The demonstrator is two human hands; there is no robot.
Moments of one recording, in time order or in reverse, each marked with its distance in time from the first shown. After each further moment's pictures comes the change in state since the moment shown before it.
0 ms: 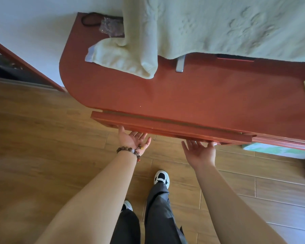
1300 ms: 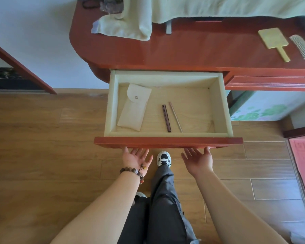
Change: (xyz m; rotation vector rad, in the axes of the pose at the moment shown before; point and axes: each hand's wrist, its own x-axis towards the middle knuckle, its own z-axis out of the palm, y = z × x) left_hand -0.113 -0.056 -0.206 0.131 -0.032 -0.059; right_hand -0.119 0.104 -0.182 -0.027 0.047 -0.089
